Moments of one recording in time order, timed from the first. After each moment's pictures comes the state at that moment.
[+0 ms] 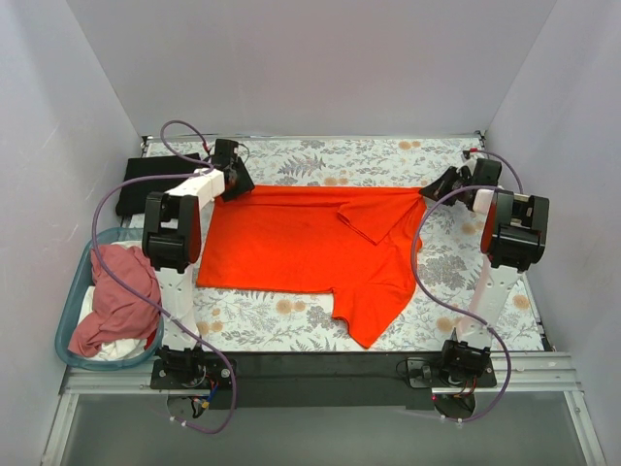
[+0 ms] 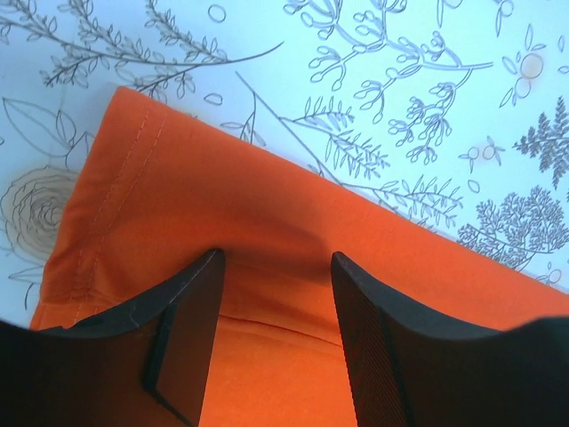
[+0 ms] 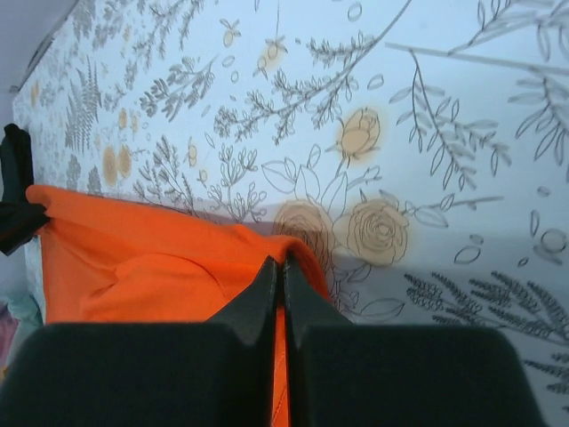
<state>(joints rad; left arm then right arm) -0.15 2.17 1.60 -0.34 -0.13 -0.55 -0.21 2.15 1.30 0.15 -0.70 0.46</state>
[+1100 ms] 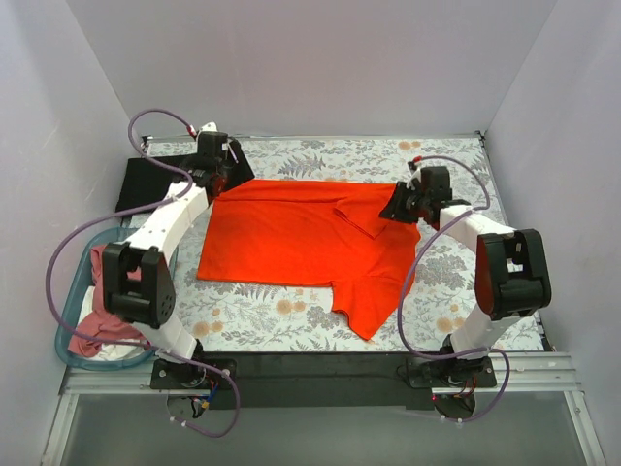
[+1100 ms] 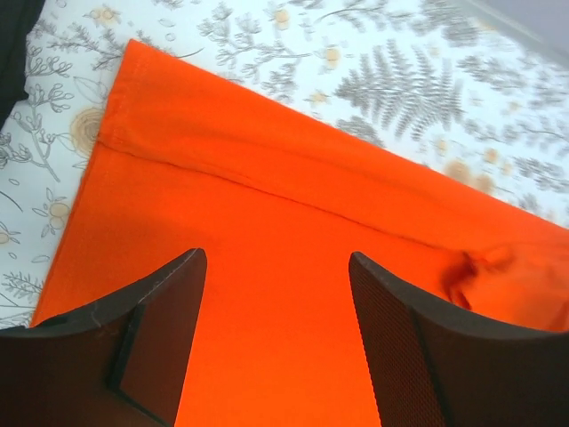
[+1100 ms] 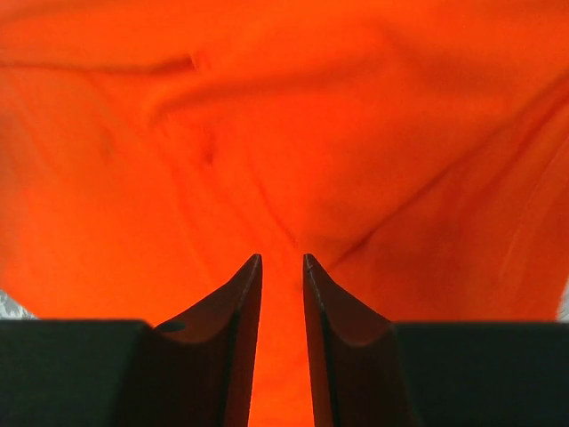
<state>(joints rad) -0.21 1.74 1.42 -0.39 -0.14 -0.55 0.14 1.67 1.04 -0.08 -0.39 0.35</state>
